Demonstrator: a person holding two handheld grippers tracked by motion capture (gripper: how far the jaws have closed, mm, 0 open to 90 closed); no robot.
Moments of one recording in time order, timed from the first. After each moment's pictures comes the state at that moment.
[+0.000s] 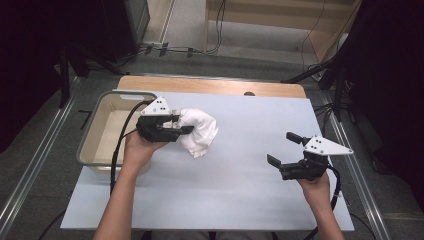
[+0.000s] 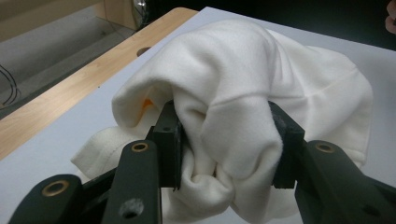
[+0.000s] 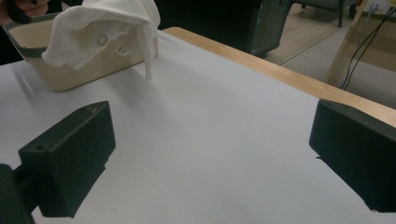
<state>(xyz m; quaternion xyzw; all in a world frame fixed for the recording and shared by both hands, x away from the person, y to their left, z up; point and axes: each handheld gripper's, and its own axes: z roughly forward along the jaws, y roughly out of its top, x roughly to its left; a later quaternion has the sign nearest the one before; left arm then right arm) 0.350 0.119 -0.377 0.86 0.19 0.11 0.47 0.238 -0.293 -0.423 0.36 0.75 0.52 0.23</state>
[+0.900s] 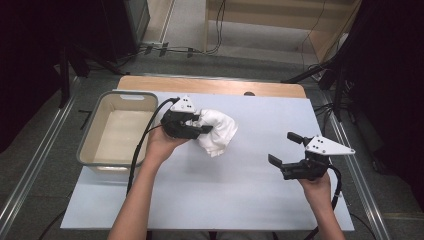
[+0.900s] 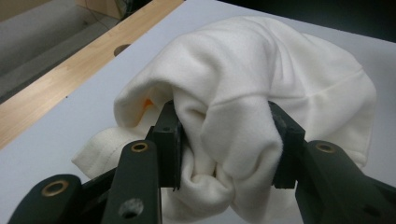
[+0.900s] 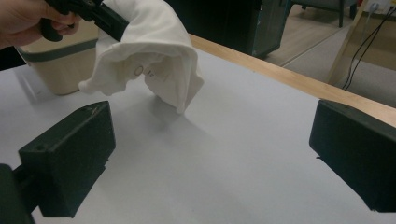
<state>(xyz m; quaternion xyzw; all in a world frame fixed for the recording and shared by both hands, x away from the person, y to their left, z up) 0.370 0.067 -0.394 0.87 0.18 0.09 0.45 0.238 -0.295 -0.423 0.36 0.74 0.52 0.22</state>
